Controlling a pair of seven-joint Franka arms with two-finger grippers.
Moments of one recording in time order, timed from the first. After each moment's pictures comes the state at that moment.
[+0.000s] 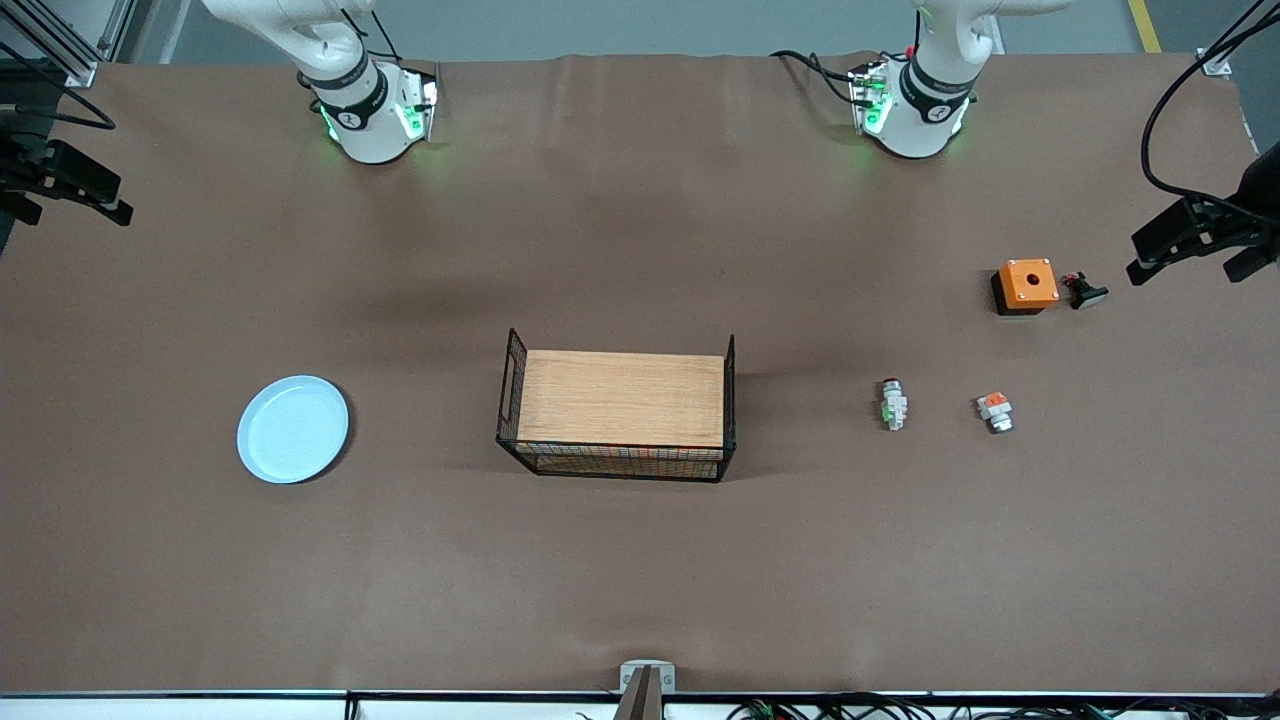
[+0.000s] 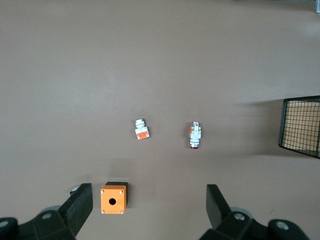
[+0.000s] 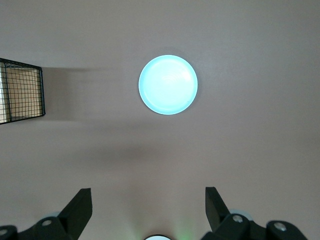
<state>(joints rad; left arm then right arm) -0.04 -0.01 0.01 -1.53 0.00 1.63 -0.04 0.06 -0.11 -0.11 -1.59 0.00 1.46 -0.03</state>
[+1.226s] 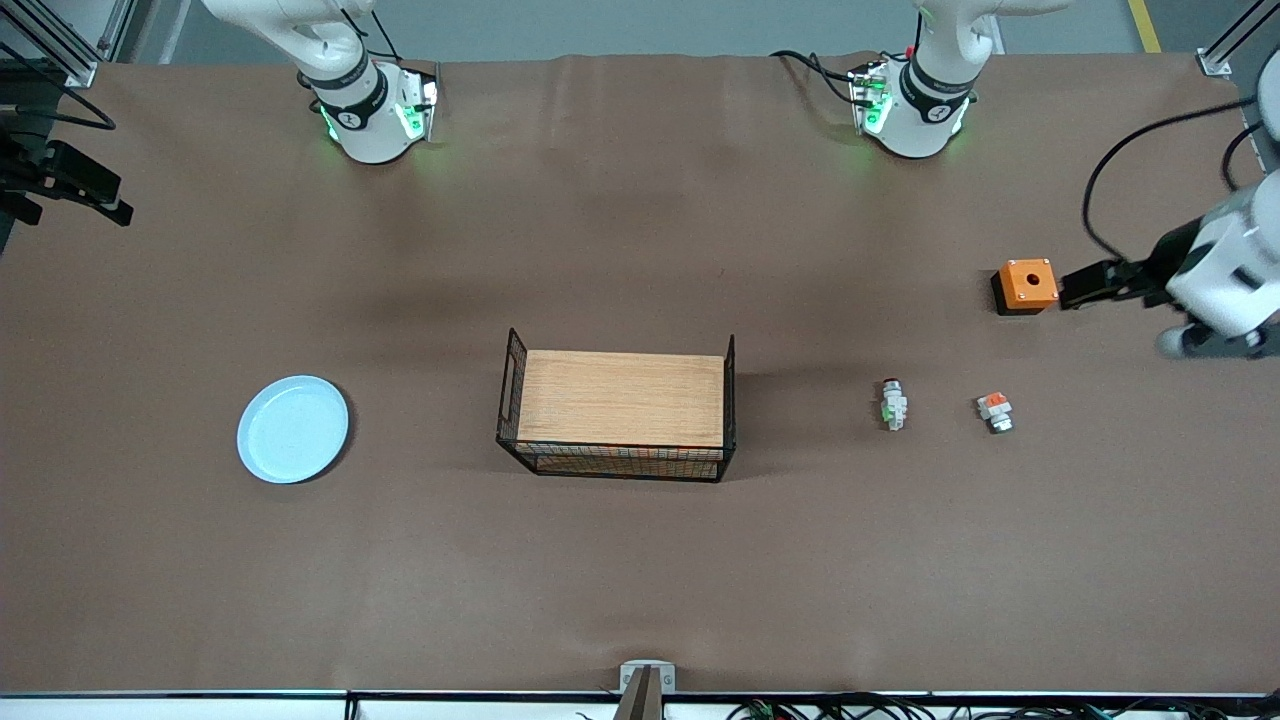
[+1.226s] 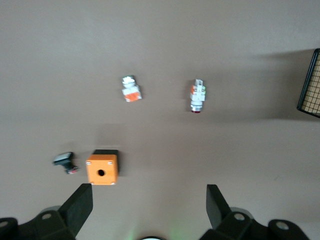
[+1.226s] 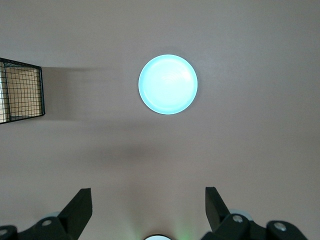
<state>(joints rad) -0.04 0.17 0.00 -1.55 -0.04 1.54 -0.06 0.06 -0.11 -0.12 -1.59 0.00 1.46 -0.03</state>
